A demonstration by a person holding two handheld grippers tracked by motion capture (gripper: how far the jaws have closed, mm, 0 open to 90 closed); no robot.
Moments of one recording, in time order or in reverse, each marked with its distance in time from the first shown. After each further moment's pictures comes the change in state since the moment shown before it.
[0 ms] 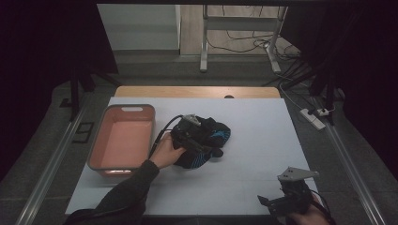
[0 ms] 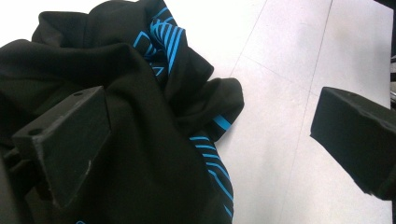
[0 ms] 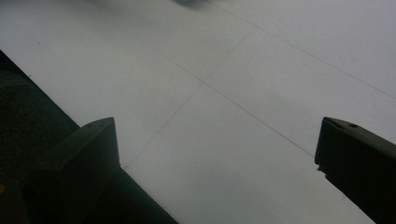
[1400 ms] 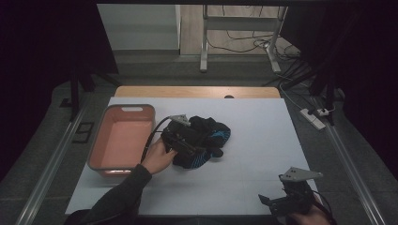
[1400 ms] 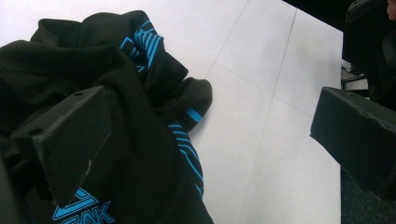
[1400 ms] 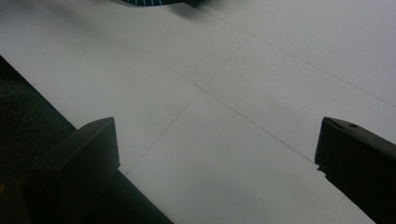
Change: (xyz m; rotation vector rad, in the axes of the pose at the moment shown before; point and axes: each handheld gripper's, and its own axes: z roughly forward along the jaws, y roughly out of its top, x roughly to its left) left arm -0.008 -0.014 -0.031 -0.085 -0.059 -0.027; right arm -0.001 -0.001 -0.004 -0.042 -0.003 0.010
